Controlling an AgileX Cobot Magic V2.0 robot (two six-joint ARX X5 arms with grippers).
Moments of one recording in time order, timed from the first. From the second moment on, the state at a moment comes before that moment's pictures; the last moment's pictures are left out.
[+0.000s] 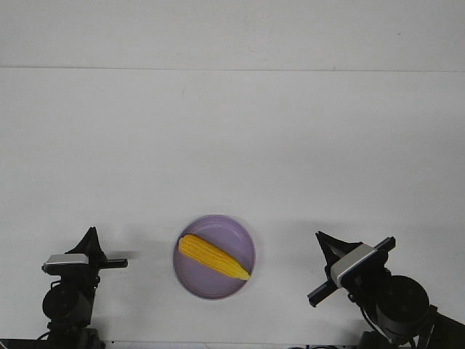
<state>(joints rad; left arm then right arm) -0.07 0.00 0.03 0.01 -0.18 0.05 0.99 0.53 0.87 -0.69 0.42 0.06</state>
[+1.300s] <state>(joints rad) -0.07 0.00 0.03 0.01 -0.18 0.05 0.07 0.18 0.30 -0.22 0.04 -0.06</state>
